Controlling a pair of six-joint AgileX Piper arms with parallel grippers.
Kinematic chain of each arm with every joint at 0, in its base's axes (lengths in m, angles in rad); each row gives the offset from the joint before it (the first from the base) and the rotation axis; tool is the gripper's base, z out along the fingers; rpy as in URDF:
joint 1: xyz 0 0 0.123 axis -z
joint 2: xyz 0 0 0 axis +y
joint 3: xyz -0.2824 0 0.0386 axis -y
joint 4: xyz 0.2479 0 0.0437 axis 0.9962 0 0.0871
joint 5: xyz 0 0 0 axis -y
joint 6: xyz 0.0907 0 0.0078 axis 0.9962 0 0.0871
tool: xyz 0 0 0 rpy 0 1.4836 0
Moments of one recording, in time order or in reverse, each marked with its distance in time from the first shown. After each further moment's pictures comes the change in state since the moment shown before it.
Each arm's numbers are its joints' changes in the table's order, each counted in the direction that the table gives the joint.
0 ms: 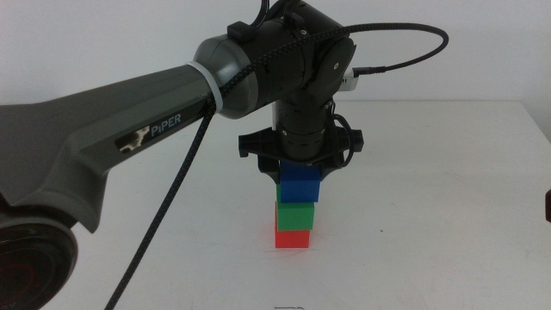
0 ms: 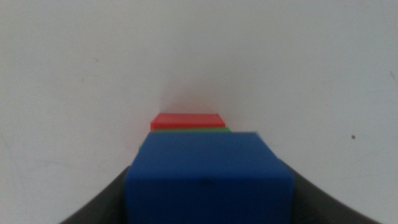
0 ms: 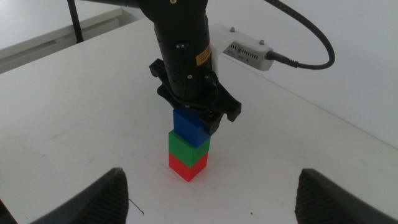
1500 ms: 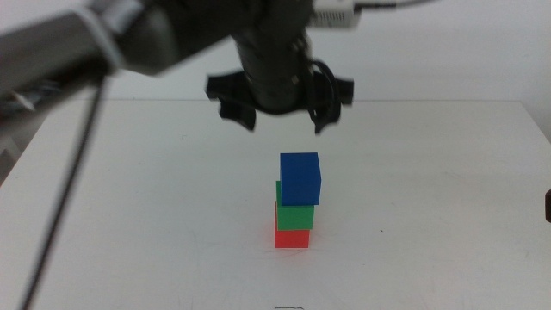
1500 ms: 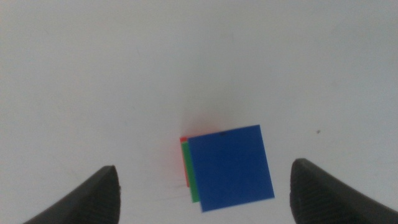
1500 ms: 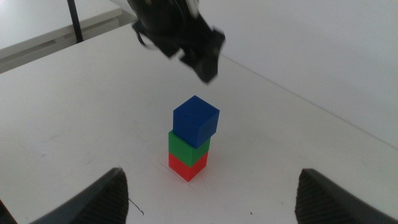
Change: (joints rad) left arm 0.000 -0.209 -0.021 0.060 -0.005 0.168; right arm 0.000 0.000 -0.001 0.000 0.000 0.000
